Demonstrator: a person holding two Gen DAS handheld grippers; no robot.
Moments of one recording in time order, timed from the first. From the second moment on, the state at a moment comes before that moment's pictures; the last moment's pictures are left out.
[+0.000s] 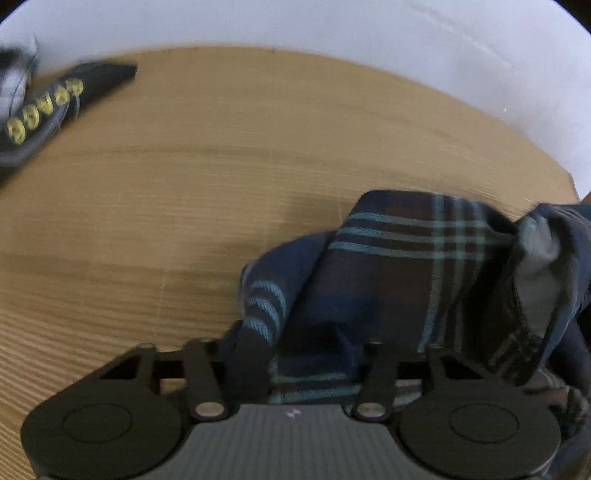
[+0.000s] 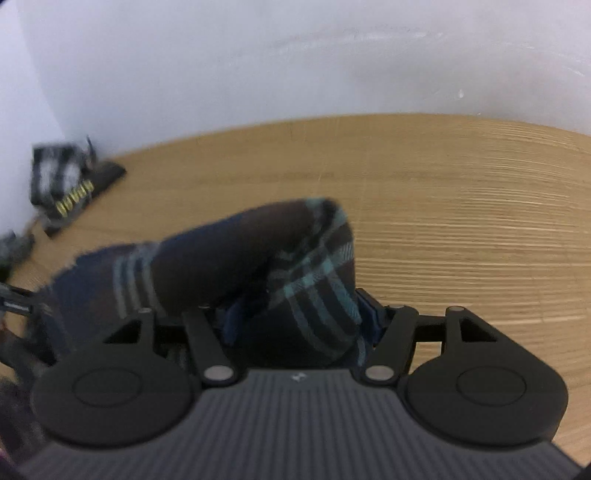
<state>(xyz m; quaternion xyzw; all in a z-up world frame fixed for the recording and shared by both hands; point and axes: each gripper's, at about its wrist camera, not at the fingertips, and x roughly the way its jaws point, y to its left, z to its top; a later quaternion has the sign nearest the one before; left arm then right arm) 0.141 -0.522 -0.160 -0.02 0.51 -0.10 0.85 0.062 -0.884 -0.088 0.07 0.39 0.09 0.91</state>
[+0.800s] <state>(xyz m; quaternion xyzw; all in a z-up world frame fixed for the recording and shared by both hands) 0.140 -0.533 0.045 0.02 0.24 -0.04 0.97 0.027 -0.919 0.115 0.12 0.09 -0.05 0.99</state>
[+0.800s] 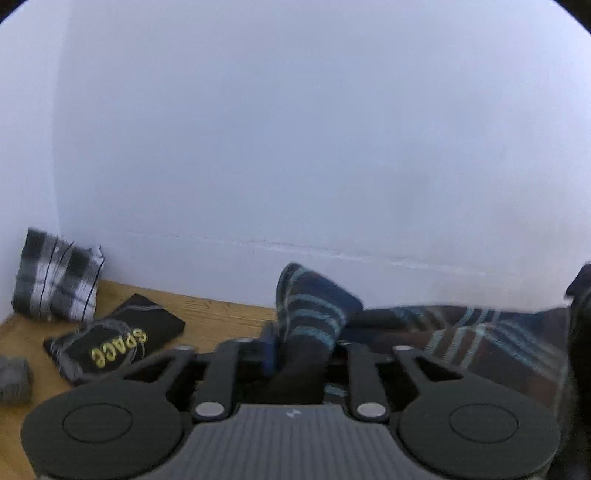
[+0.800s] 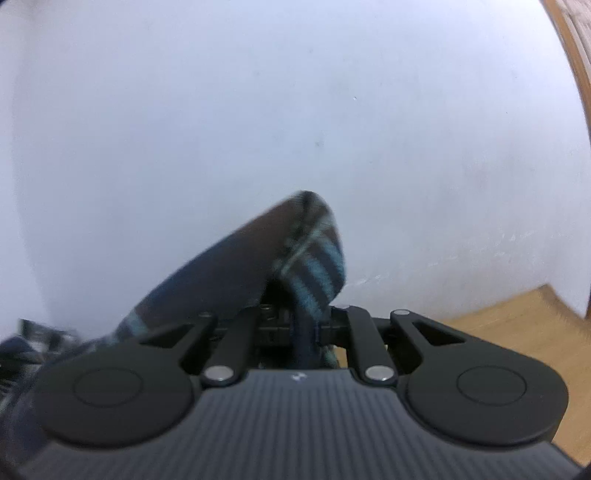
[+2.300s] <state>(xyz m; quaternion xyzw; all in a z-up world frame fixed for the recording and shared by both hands) 0.149 -0.433 -0.137 0.08 0.48 -0.18 0.85 -0.109 -0.731 -0.107 0.27 0.39 -0.28 0.83</state>
